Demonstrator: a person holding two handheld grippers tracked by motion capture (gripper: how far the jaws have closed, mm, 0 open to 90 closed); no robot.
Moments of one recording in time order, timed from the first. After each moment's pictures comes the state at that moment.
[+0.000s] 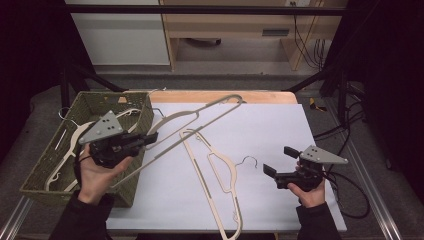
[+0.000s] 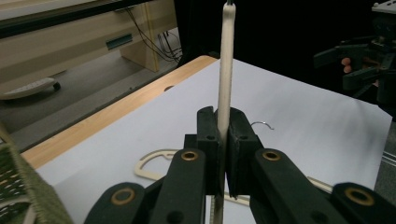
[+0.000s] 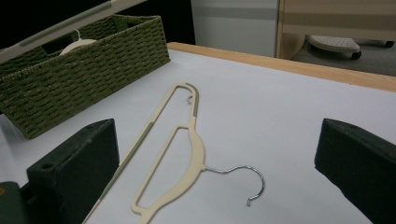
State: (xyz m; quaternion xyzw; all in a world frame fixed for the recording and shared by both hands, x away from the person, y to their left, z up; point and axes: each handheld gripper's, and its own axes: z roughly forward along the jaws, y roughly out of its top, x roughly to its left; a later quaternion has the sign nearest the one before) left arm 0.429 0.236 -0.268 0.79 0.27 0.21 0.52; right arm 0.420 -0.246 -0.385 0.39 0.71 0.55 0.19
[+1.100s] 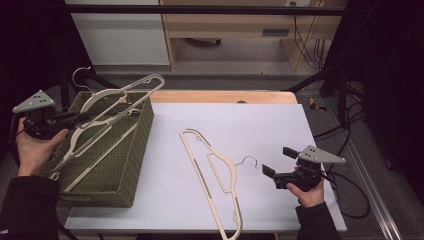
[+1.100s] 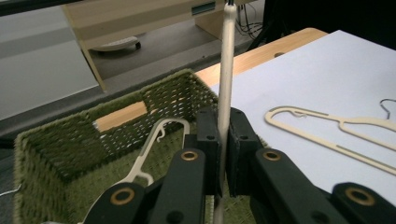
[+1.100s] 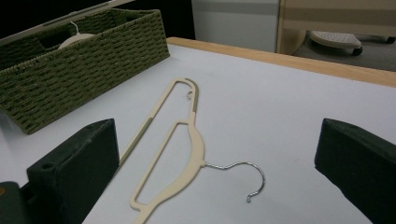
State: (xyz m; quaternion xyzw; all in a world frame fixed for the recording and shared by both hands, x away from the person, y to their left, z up) left arm 0.495 0.398 -0.286 0.76 0.39 0.26 0.45; right arm 0.422 -0.244 -0.388 0.39 0.72 0.55 0.19
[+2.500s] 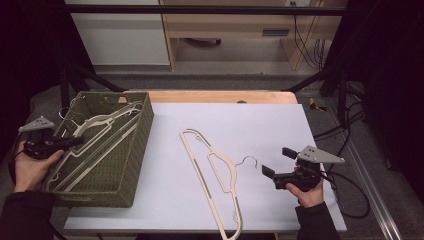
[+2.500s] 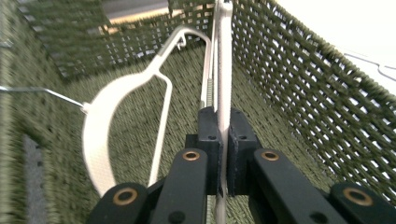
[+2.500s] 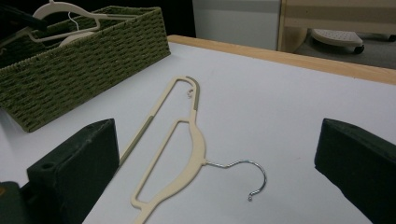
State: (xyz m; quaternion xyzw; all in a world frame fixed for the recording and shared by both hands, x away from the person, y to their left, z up) left arm 0.493 0.439 -0.365 0.77 0.47 0.19 0.39; right arm 0.422 -0.243 -0.389 0.38 0.72 0.54 0.19
